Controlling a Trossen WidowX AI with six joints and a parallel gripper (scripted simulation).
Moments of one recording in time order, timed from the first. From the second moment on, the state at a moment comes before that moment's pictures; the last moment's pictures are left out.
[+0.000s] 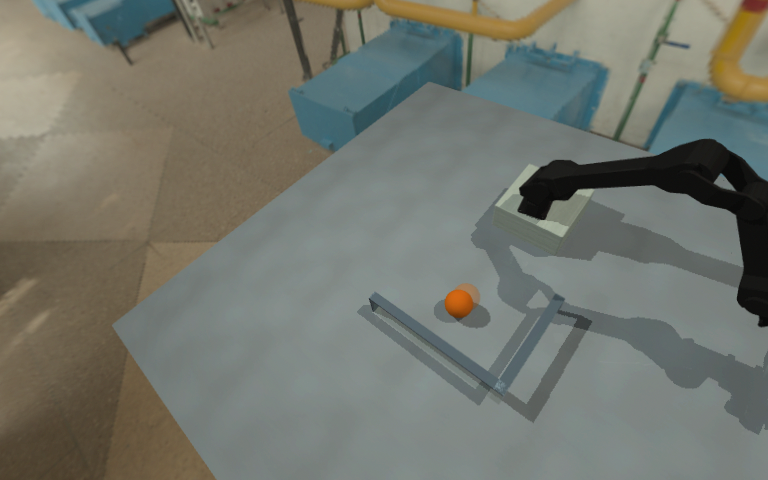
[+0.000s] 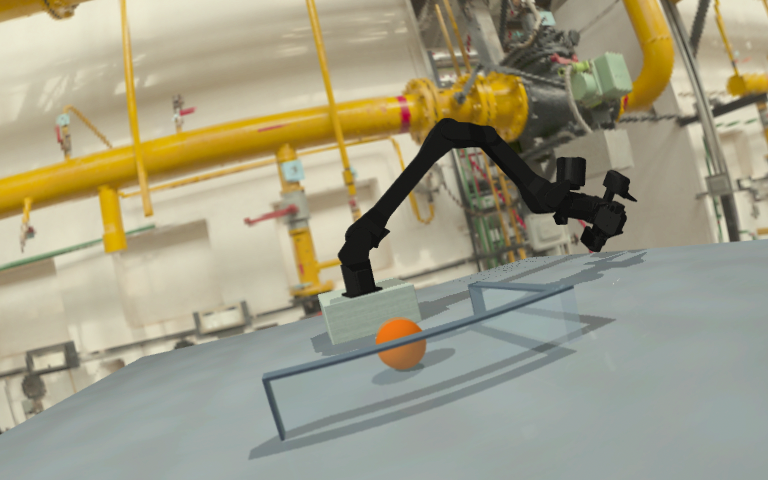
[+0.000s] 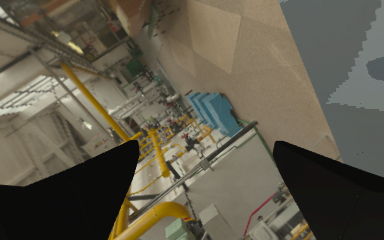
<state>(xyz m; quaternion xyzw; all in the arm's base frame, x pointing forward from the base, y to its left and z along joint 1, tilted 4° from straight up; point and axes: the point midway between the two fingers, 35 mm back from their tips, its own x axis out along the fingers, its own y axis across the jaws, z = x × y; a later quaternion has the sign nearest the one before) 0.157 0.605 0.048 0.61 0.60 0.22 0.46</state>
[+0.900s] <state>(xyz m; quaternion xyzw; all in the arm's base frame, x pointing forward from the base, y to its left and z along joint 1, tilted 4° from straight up) 0.367 0.434 0.065 0.47 0.49 0.15 0.72</state>
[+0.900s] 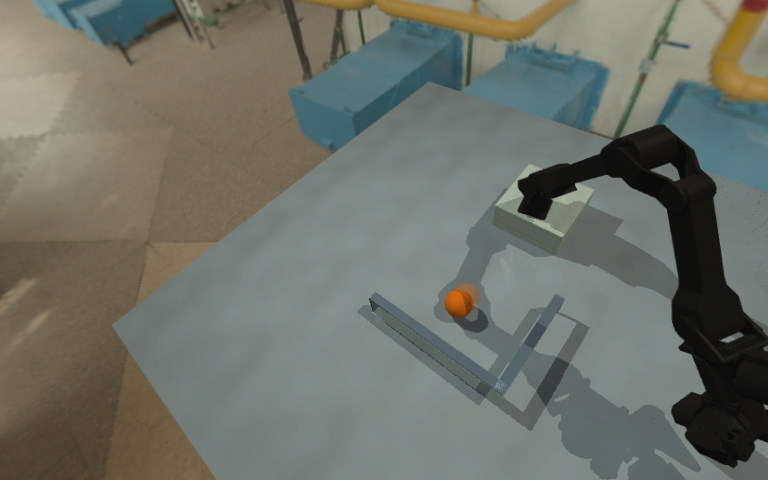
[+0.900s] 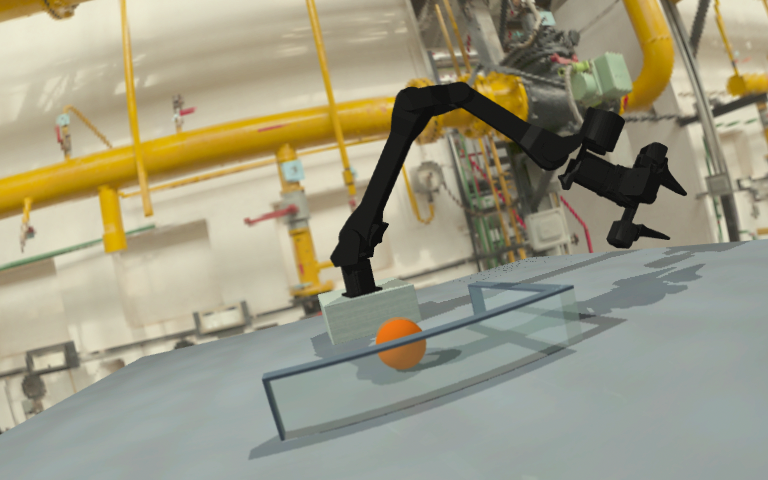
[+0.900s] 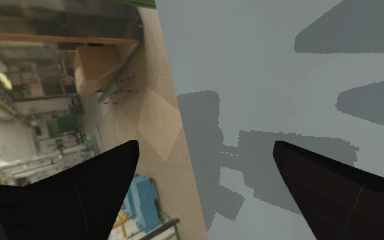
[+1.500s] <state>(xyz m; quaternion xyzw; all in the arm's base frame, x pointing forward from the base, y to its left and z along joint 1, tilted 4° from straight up) 0.439 0.198 0.085 0.27 0.47 0.03 0.84</state>
